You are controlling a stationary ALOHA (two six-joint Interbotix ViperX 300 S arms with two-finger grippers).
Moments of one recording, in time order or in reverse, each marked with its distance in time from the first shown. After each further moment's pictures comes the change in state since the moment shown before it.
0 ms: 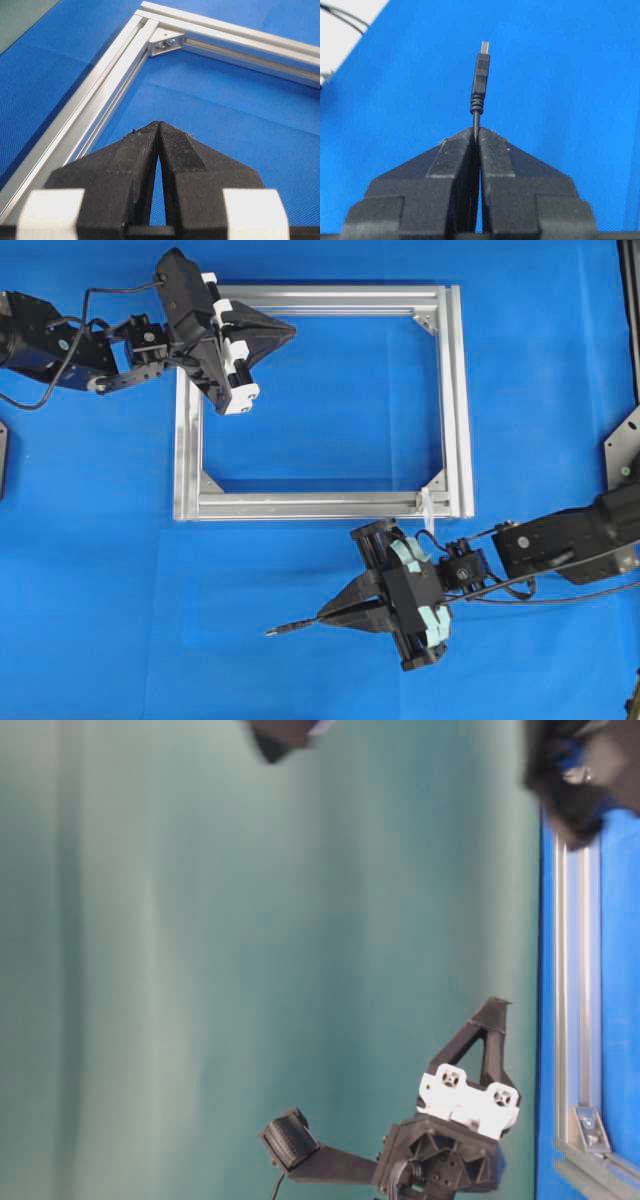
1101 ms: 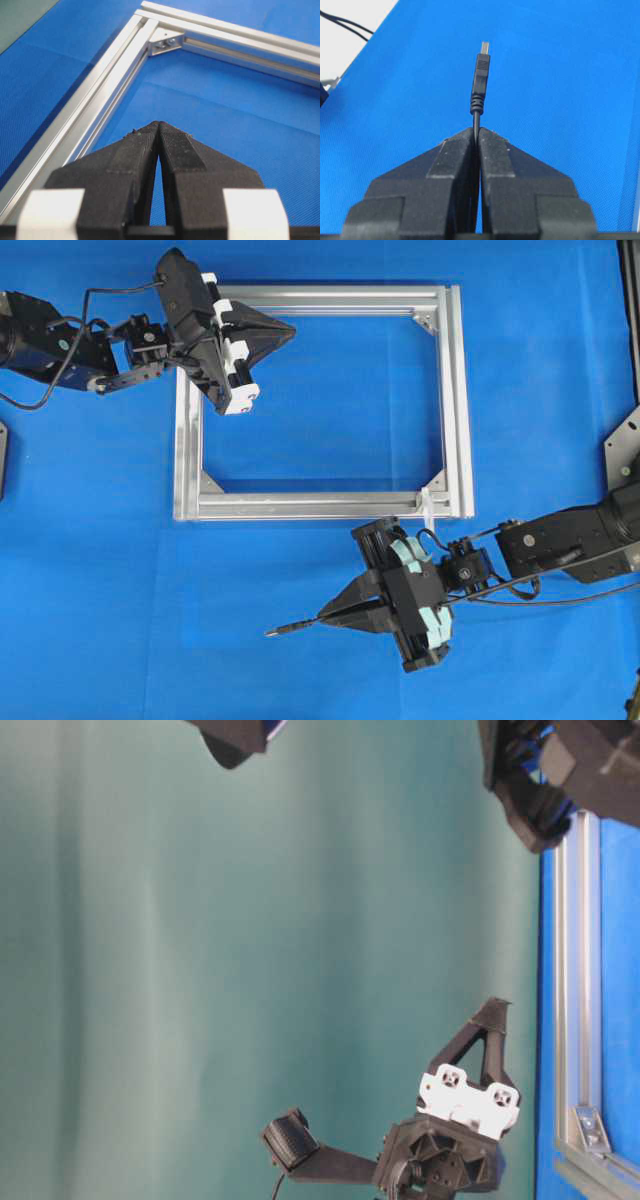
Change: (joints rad) left arm 0.000 0.000 0.000 0.000 0.000 0.000; right arm 0.000 -0.021 -0.008 -0.002 0.041 -0.003
